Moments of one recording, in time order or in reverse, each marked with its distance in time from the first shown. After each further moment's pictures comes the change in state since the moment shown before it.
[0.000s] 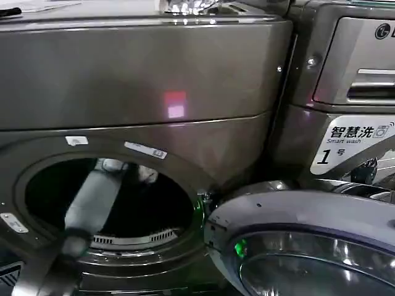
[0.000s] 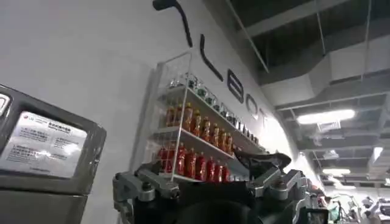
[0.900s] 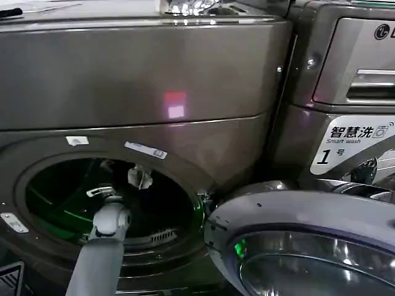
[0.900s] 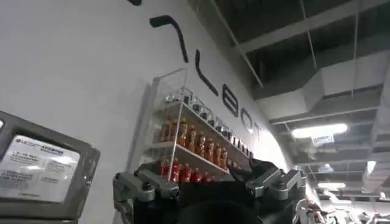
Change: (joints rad) left arm 0.566 -0.113 -0.297 -0.600 -0.285 -0.319 -0.474; right arm -0.031 -0.007 0.034 0.012 0.032 0.040 0.039
